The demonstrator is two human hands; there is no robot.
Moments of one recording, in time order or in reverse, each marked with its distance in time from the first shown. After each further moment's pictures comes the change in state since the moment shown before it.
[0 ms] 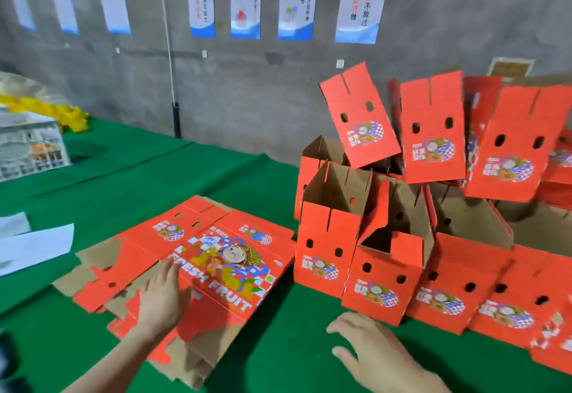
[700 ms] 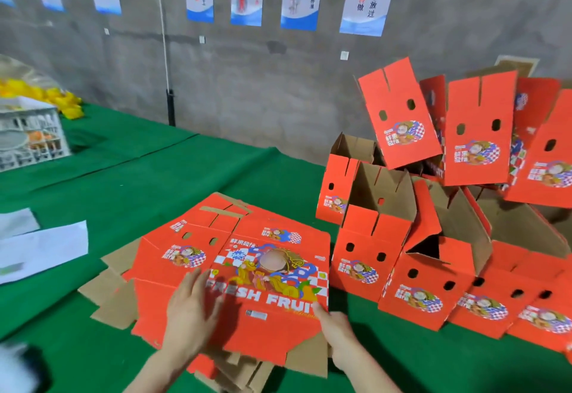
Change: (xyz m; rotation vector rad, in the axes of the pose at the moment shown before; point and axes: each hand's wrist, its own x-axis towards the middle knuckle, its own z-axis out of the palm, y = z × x) left_hand 0.000 -0.041 -0.022 -0.216 -0.015 0.128; right_hand 0.141 -0.090 0.093 1.199 0.060 0.971
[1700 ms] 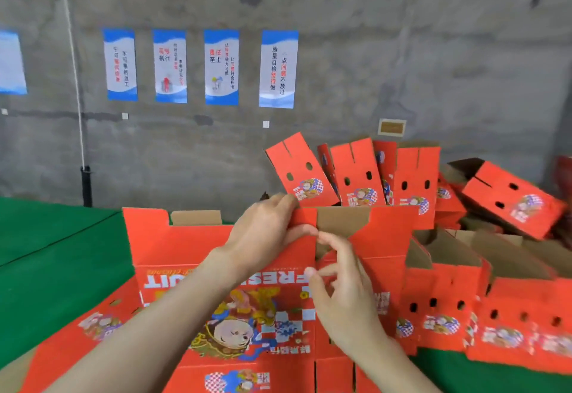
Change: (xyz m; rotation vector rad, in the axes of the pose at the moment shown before) left_hand 0.042 0.303 -0.112 -0.105 0.352 1.111; right_hand -0.181 -0.094 -0.120 -0.299 0.609 -1.387
